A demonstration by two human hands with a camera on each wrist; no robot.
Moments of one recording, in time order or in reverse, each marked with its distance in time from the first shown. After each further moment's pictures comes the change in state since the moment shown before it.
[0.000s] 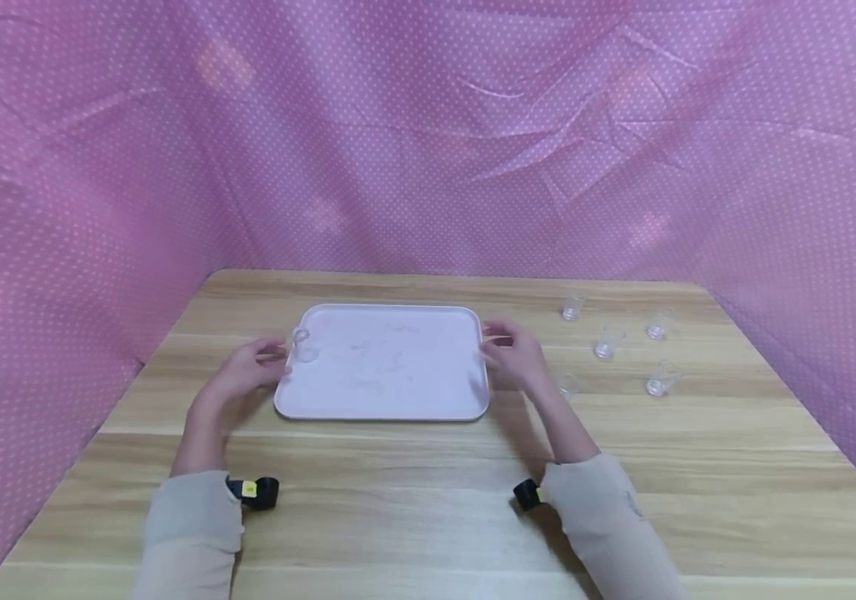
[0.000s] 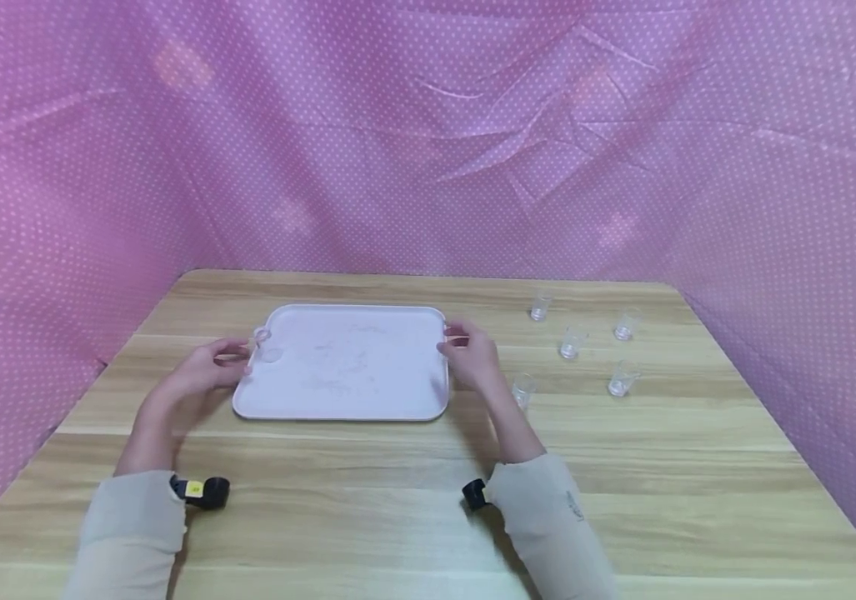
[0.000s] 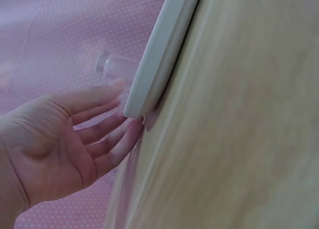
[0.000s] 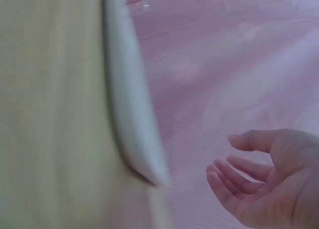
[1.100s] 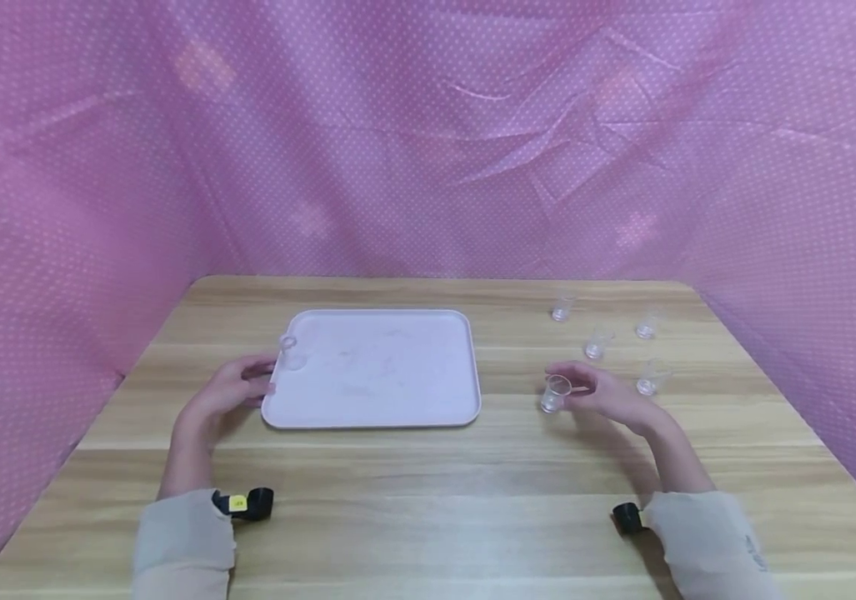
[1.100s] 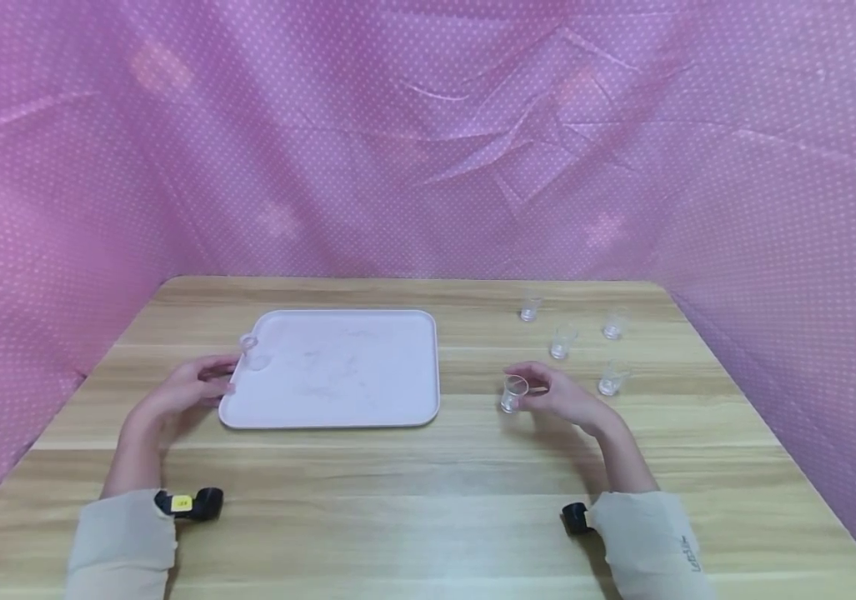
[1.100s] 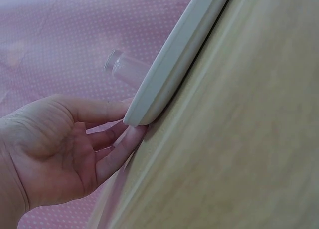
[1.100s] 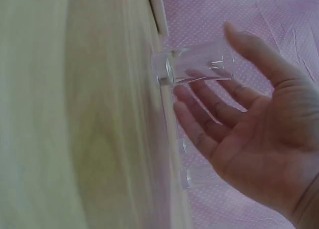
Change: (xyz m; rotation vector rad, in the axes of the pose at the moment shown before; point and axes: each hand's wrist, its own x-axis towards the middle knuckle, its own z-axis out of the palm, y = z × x) left_hand -0.003 -0.013 0.006 -0.188 -0.042 -0.048; right_hand -0.045 0.074 -0.122 -0.006 -0.453 -0.023
